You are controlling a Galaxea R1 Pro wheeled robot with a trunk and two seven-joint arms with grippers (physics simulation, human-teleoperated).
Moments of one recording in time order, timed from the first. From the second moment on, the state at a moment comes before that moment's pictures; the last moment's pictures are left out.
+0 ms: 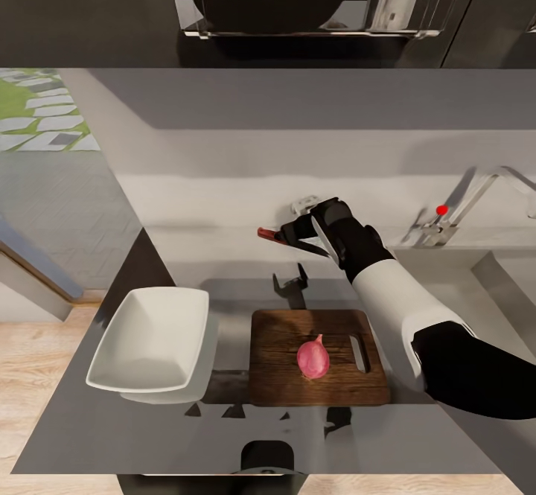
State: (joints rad) left arm -0.22 0.03 0.01 0.08 0.11 -0.01 0.05; right arm -1.32 0.15 0.25 -0.67 0.14 0.83 0.30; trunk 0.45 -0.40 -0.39
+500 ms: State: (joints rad) left arm -0.22 0.03 0.01 0.08 0.11 -0.01 0.05; right arm -1.32 0.16 0.25 -0.68 0.14 0.83 0.30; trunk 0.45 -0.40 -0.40
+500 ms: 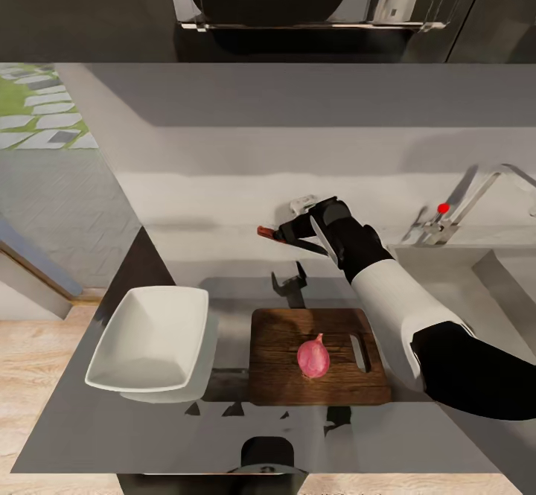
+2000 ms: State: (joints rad) left arm -0.22 0.03 0.01 0.08 0.11 -0.01 0.05; right arm -1.32 0.16 0.25 -0.67 0.13 0.83 0.30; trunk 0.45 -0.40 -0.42
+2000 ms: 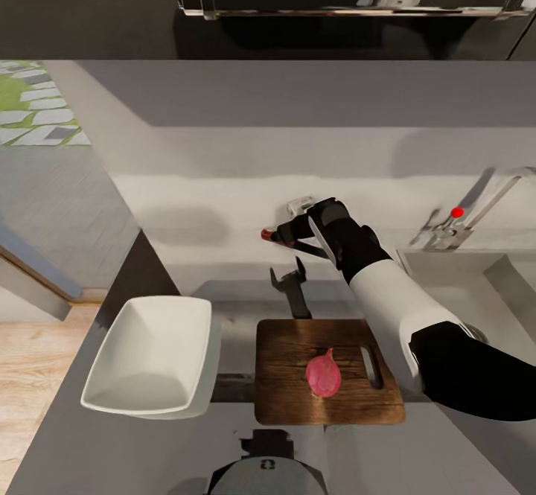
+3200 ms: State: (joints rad) left arm -0.22 0.02 0.01 0.08 0.11 -0.01 0.05; right arm -1.32 0.16 0.25 -0.67 0.13 0.83 0.30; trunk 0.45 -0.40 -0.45
